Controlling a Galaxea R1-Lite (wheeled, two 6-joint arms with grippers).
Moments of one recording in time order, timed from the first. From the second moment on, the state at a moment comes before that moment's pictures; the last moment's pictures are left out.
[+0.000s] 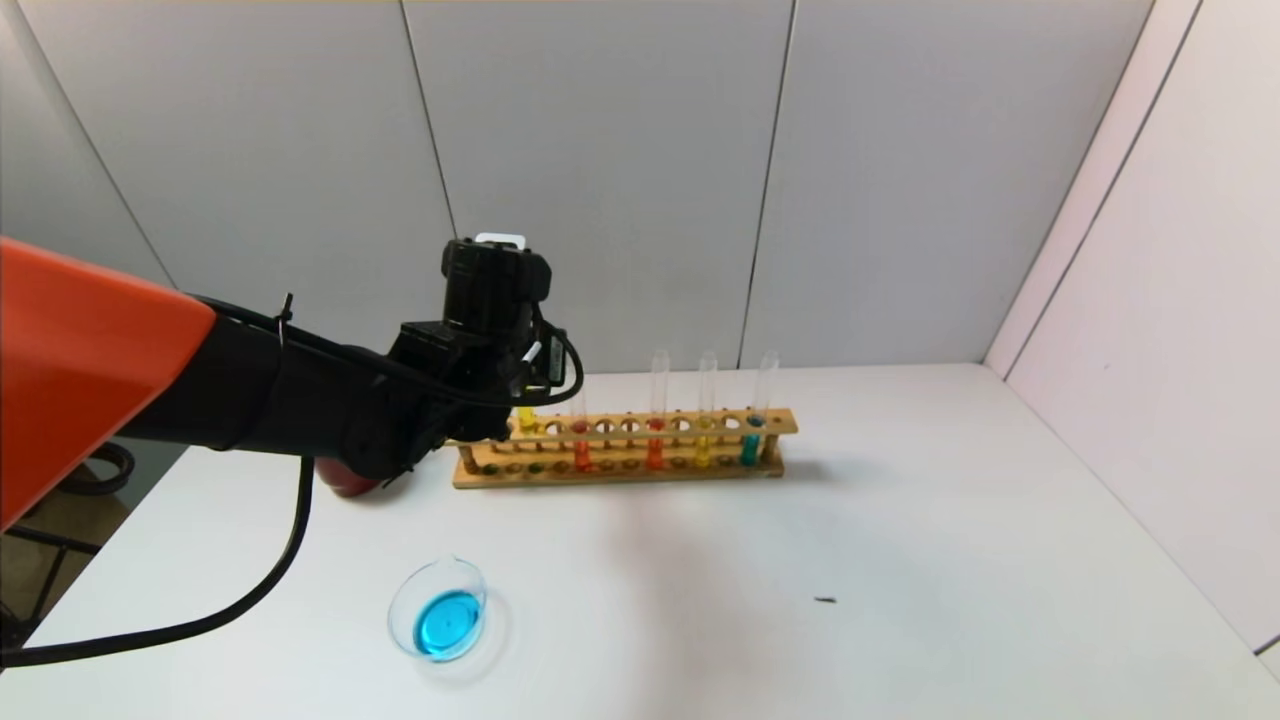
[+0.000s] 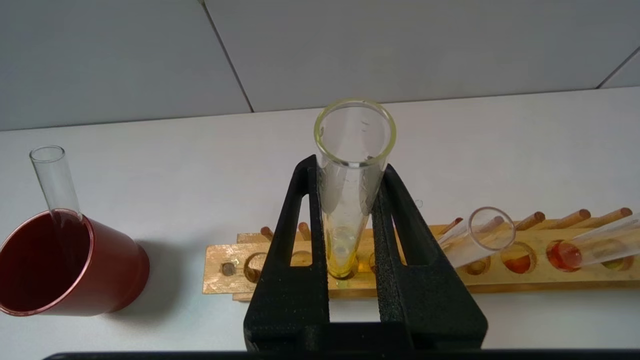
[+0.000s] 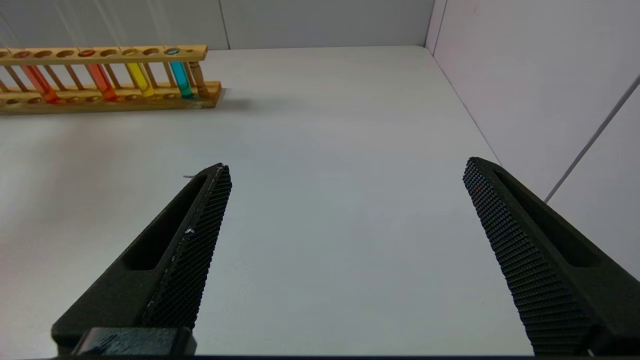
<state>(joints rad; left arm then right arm) -0.54 1.98 -1.23 -0.43 0.56 -0.14 0.00 0.00 -0.01 0.03 -0.01 0.02</state>
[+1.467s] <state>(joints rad) -0.51 1.53 -1.01 -0.07 0.55 -0.11 0.00 0.00 -0.01 0.03 -0.01 0.01</state>
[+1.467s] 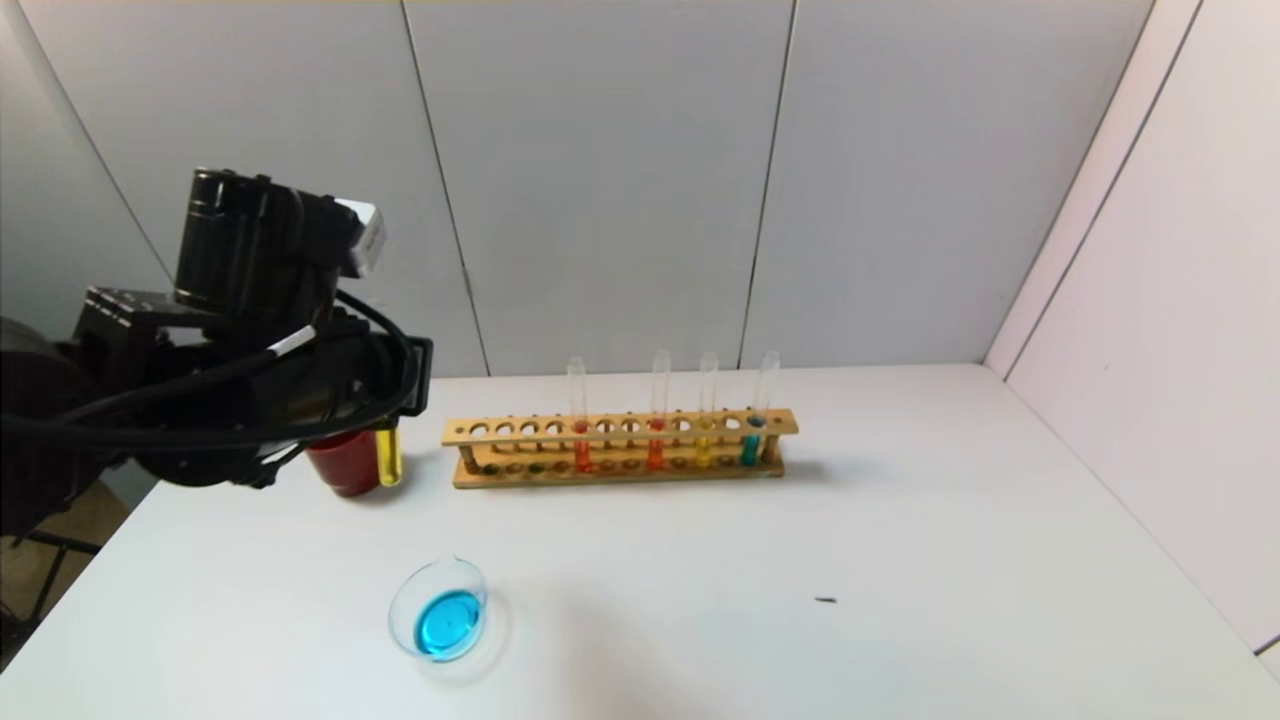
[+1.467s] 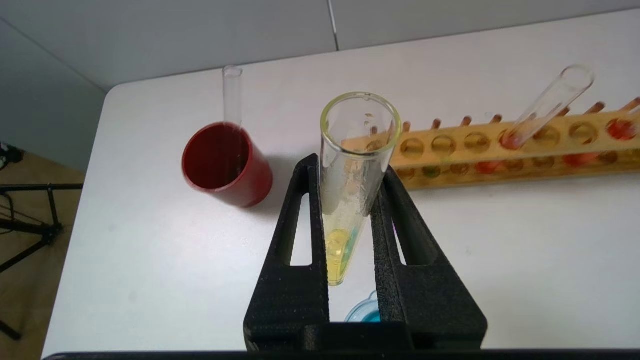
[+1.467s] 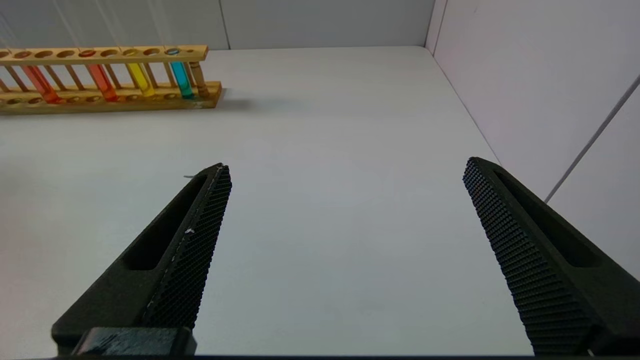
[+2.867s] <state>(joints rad) -0.47 1.41 -0.61 -0.06 0.51 0.36 0.00 0.00 -0.01 0.03 -0.01 0.02</state>
